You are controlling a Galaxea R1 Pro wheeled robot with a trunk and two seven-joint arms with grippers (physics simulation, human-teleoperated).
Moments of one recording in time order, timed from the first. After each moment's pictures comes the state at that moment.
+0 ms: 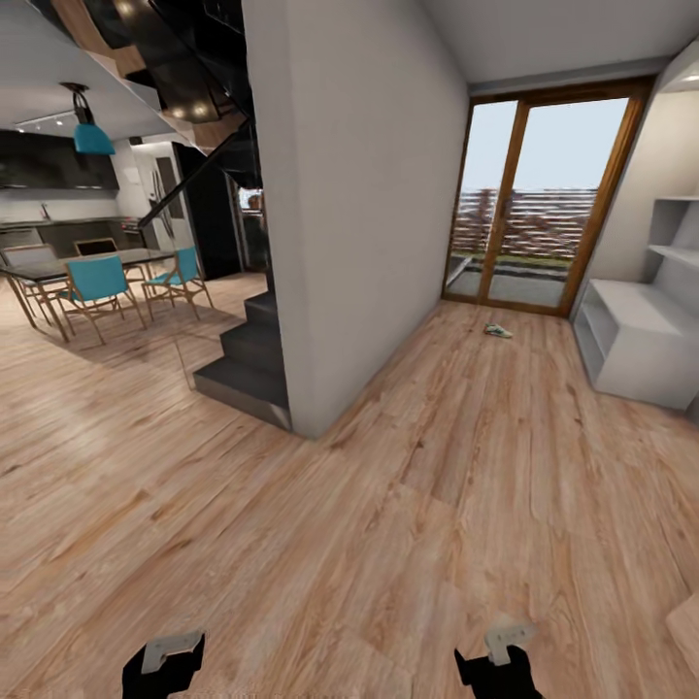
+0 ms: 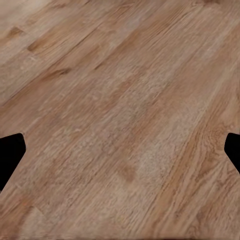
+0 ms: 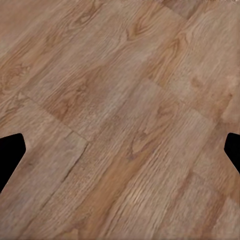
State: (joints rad) left arm -0.33 0.12 0.03 -0.29 0.12 -0.42 0.01; right arm -0.27 -0.05 0.00 -0.53 0.13 -0.09 0.04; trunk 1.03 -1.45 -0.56
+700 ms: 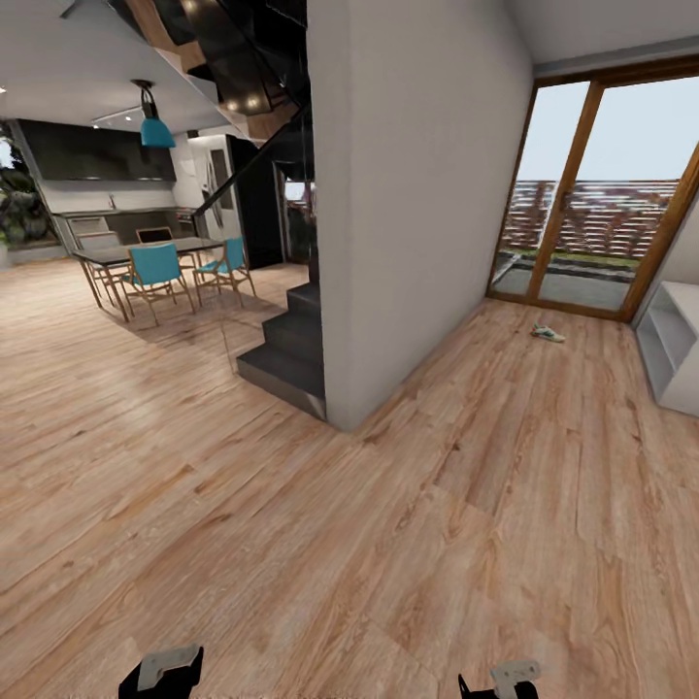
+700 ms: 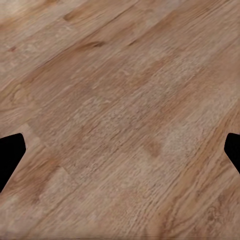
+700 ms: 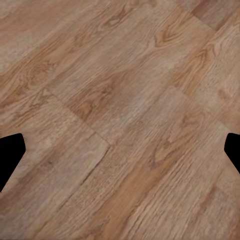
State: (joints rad) left arm -0.30 0.12 0.03 -0.29 0.16 -0.43 -0.01; right arm -0.27 -0.04 0.00 -0.33 0.12 -0.33 -0.02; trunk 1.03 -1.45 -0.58
